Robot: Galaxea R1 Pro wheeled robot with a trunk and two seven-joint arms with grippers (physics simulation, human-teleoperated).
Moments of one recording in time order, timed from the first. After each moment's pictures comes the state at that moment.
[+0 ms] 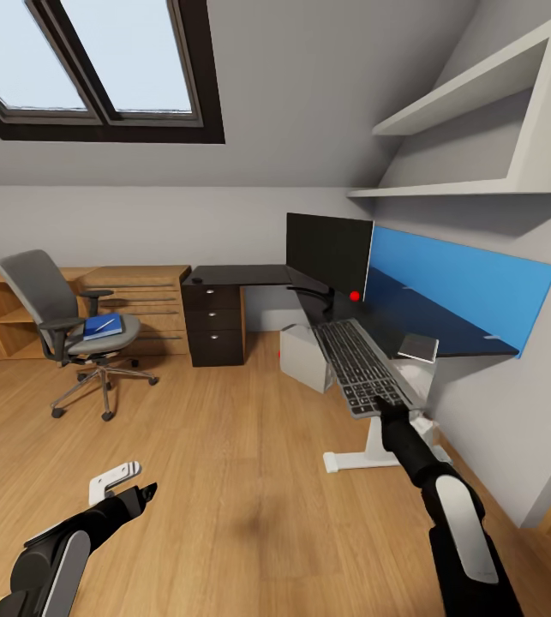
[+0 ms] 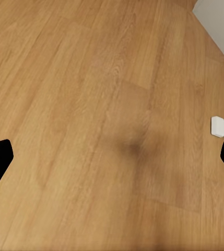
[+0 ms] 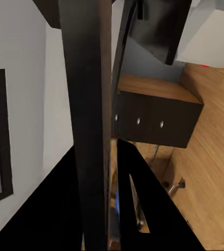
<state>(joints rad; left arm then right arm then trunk) -0.15 -0.01 0.24 -1.52 0.34 0.76 0.12 -0.34 0.14 -0.25 -1.42 -1.23 0.35 -0.08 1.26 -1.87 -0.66</state>
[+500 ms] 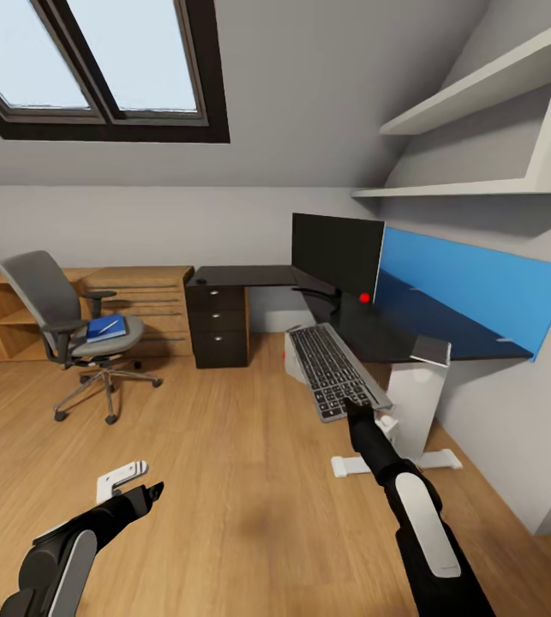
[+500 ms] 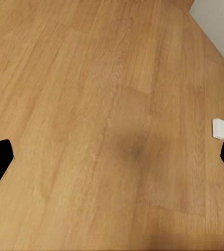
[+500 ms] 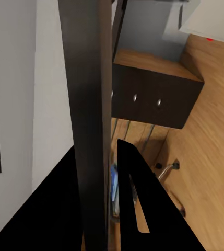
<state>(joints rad) -0.15 -0.01 0.20 -1.52 0.34 0.75 0.12 -0.34 0.14 -0.04 -1.36 -1.23 0.21 -0.10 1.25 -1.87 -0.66</state>
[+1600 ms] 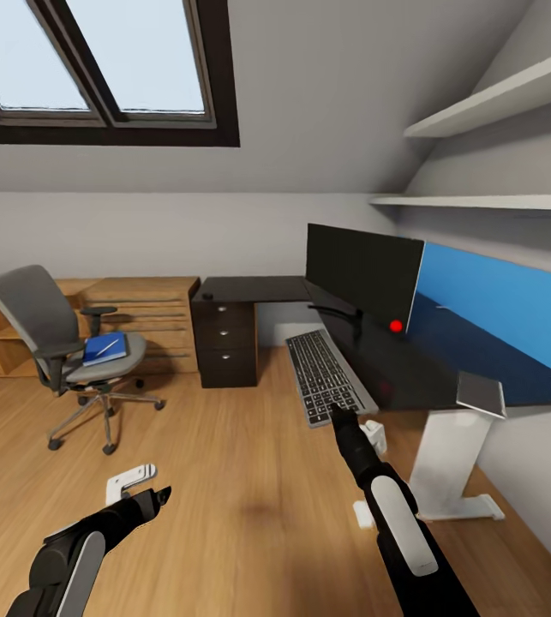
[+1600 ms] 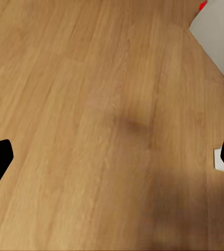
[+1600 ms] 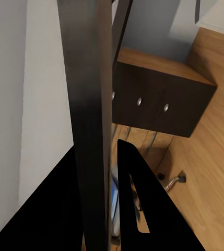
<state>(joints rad) -0.15 -0.01 0.16 -1.50 0.34 0.76 0.12 -0.36 0.13 0.10 -1.27 -1.24 0.05 -0.10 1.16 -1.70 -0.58</state>
